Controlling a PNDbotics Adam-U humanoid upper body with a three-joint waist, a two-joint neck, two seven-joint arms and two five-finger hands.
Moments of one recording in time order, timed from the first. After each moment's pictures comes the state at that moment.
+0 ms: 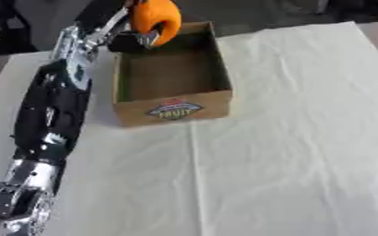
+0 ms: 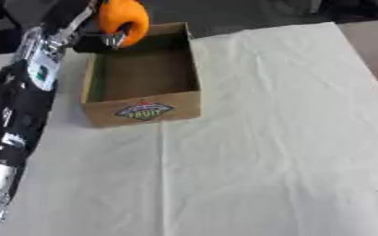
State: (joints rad) left arm -1.02 0.57 0.30 -1.02 -1.14 -0.64 0.01; right arm -0.37 -0.20 -0.04 -1.98 -0.19 -0.36 -0.27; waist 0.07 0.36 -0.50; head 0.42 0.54
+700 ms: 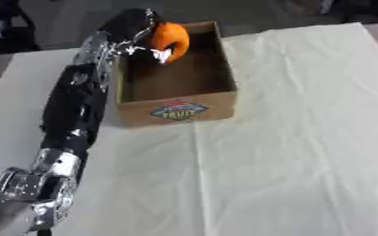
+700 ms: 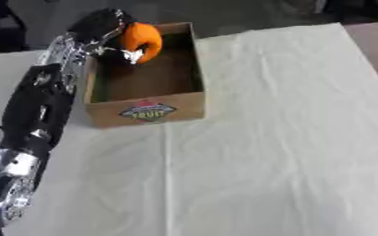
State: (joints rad) left arm -1.02 0.59 0.31 -0.93 -1.48 -0.64 -0.05; right arm -0.39 -0.19 -0.01 -1.98 -0.25 -0.35 -0.21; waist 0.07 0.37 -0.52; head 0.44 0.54
